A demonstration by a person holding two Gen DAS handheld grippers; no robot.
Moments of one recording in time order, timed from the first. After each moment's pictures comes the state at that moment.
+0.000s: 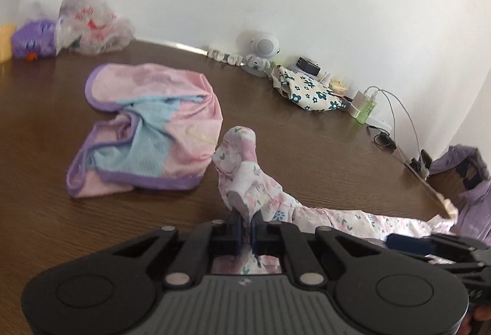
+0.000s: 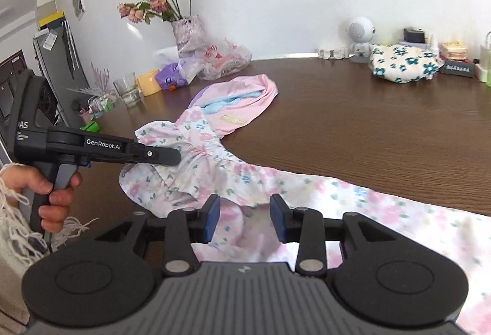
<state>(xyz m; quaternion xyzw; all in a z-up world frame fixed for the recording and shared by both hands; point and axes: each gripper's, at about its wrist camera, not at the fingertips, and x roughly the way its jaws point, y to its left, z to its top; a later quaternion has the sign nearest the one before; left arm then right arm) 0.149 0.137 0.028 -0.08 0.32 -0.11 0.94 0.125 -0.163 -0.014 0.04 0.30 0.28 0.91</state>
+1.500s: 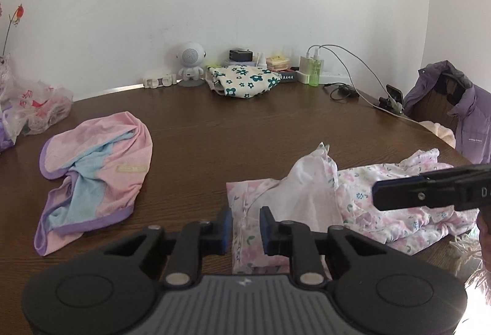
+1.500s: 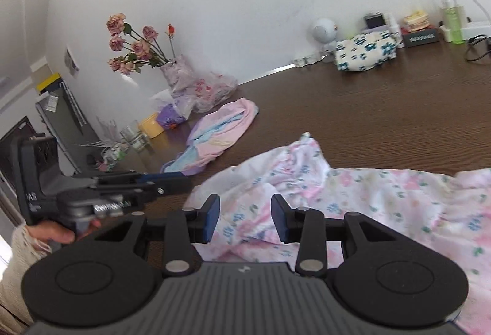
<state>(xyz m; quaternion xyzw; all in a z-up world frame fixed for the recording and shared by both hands) 0.125 0.045 0.027 0.05 0.30 -0.19 0.93 0.131 -0.213 -0.016 0.18 0.30 0.31 0.88</state>
